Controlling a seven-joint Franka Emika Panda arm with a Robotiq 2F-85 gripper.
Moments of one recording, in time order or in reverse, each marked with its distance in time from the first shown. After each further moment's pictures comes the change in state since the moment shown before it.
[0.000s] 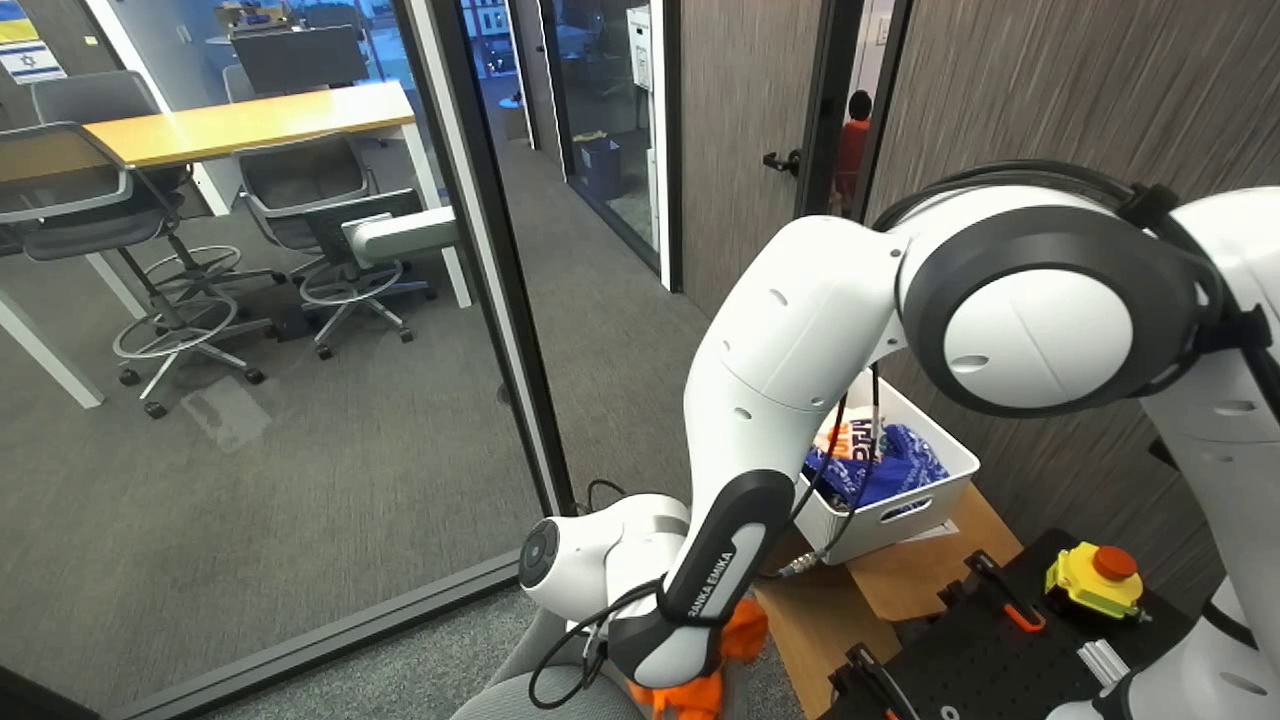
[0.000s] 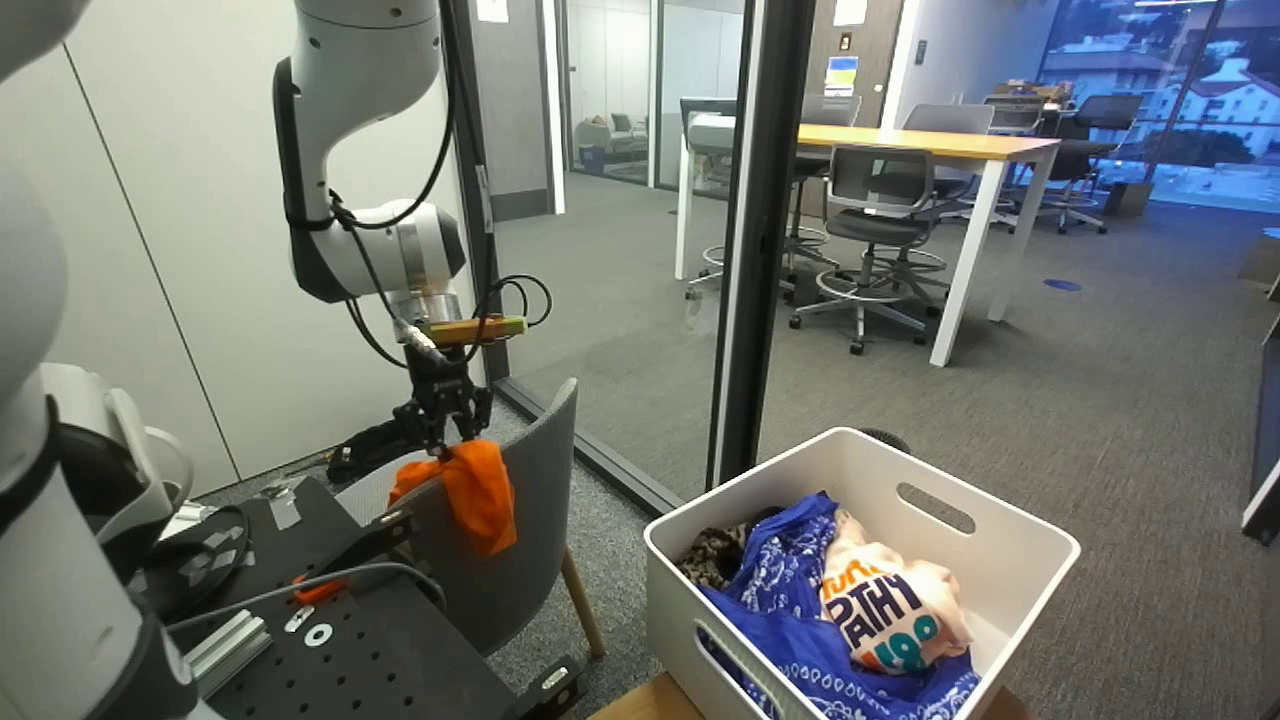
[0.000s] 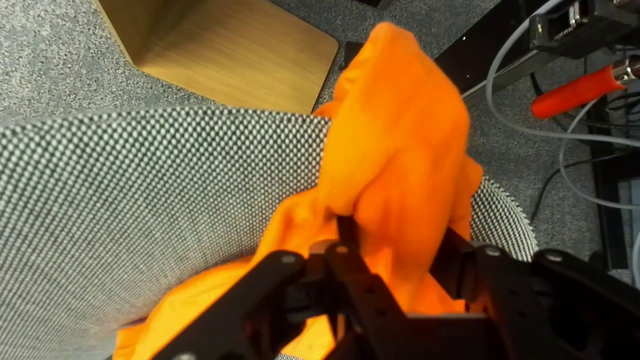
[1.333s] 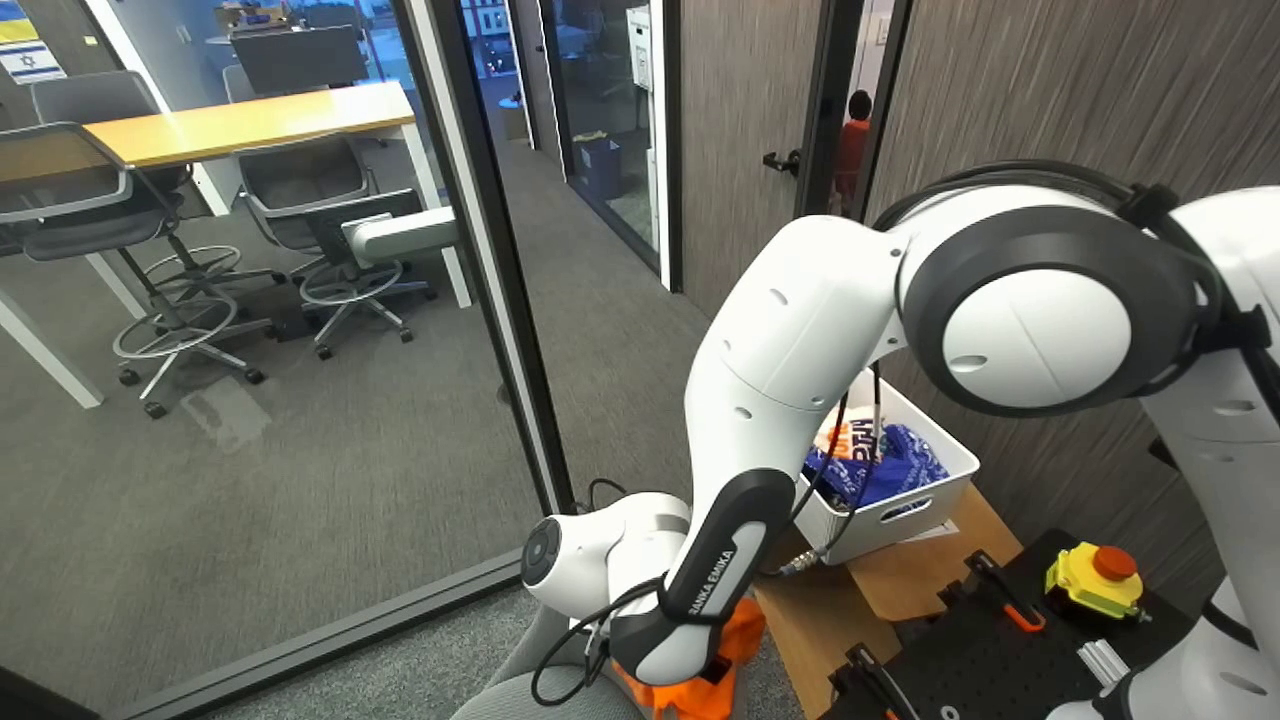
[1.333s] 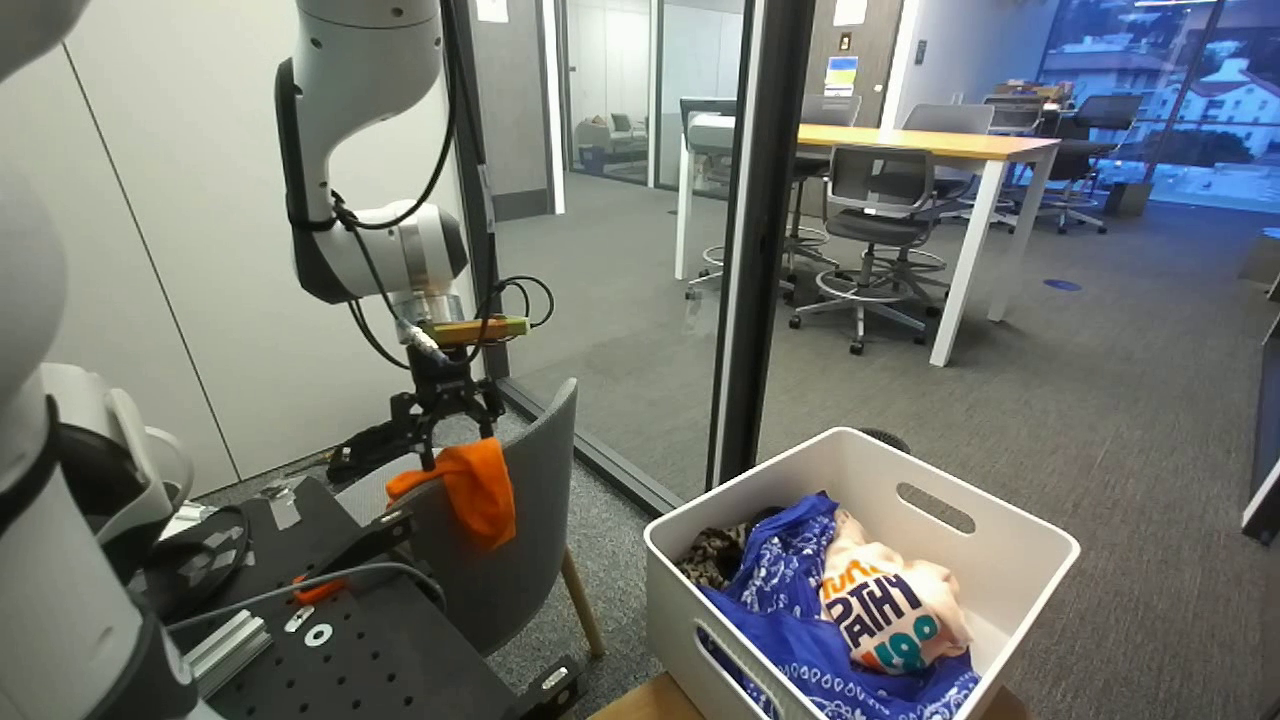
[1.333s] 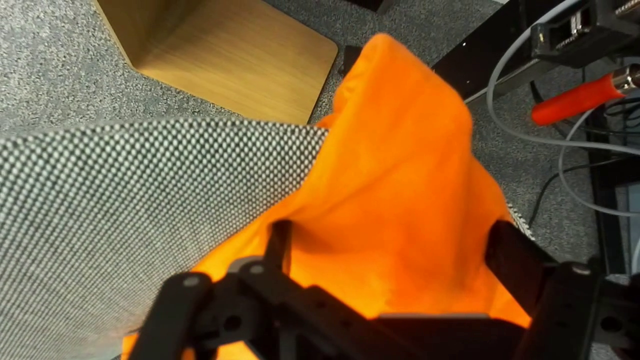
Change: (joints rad) arm 0.000 -0.001 -0.006 -0.002 0.000 -0.002 -0.012
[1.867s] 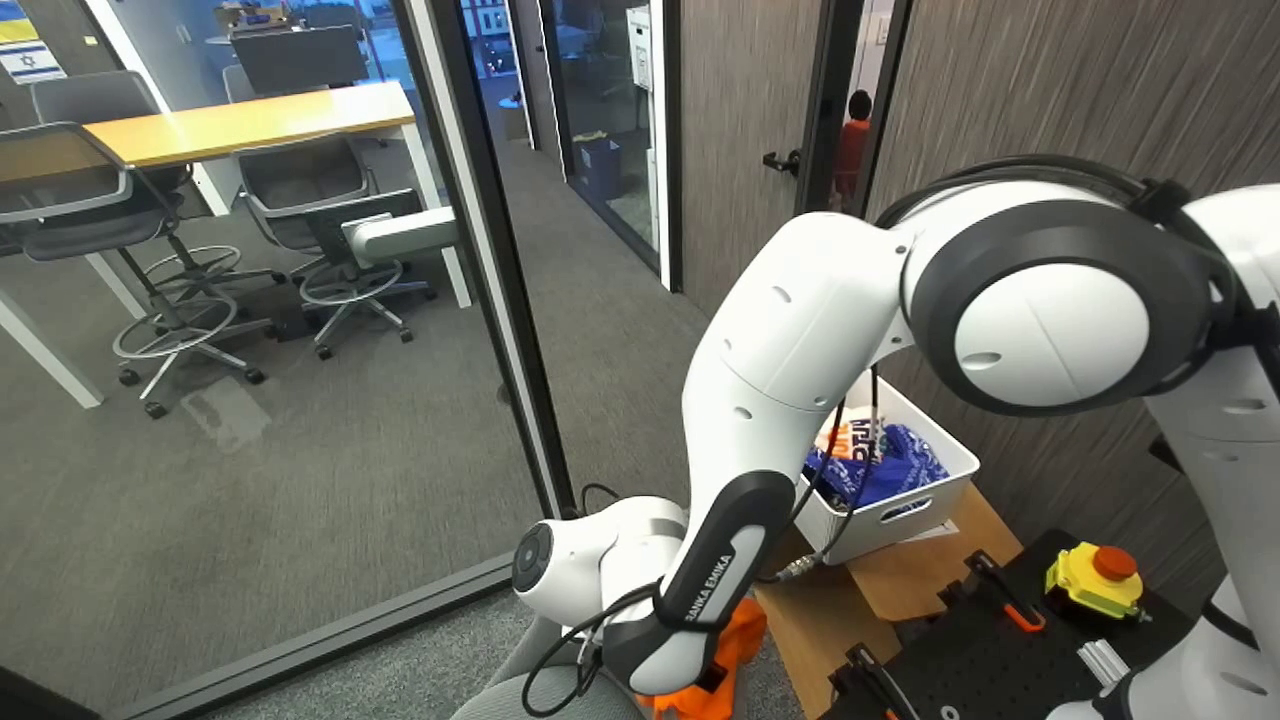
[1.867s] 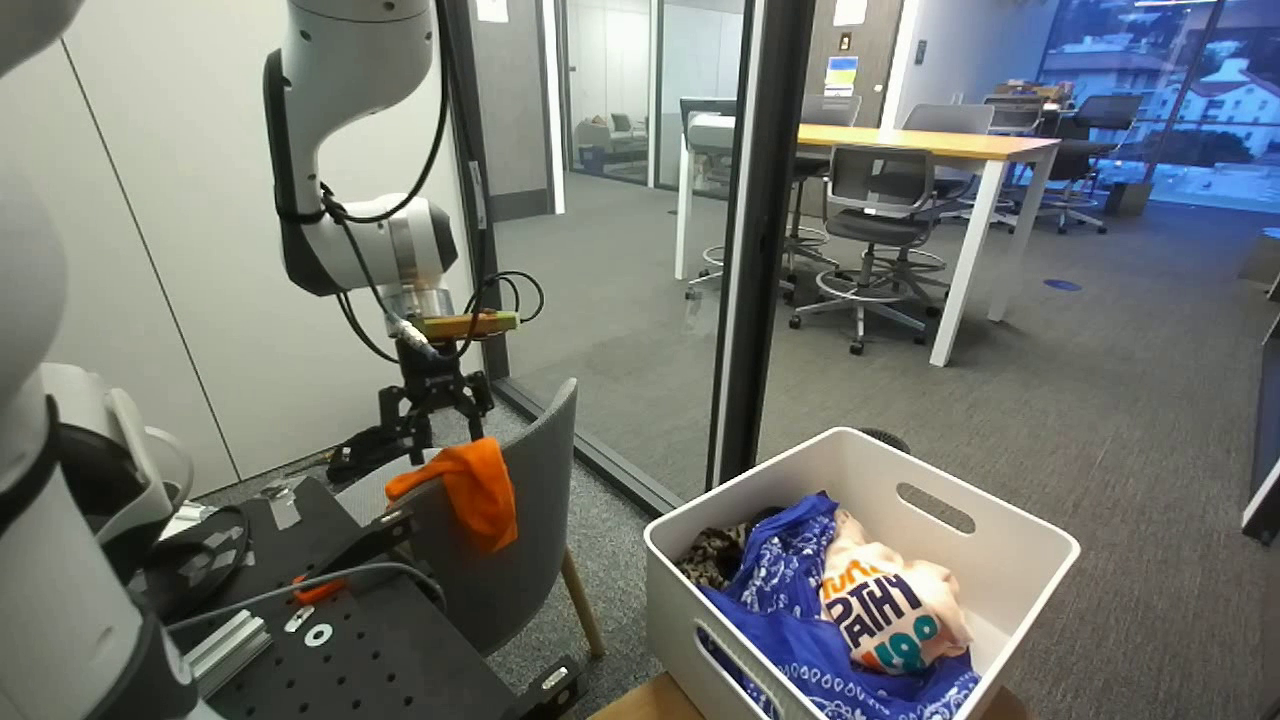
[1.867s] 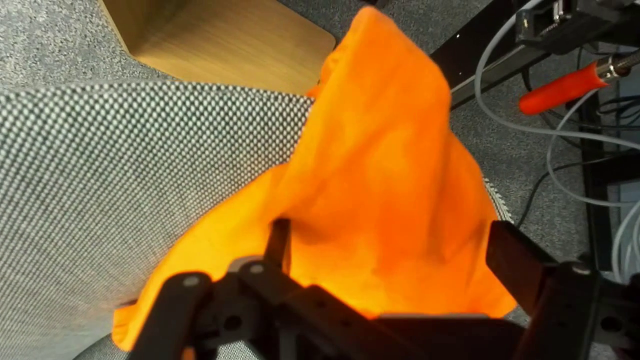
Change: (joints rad) arm 0.000 -0.009 0.026 0.001 0.012 -0.012 -0.010
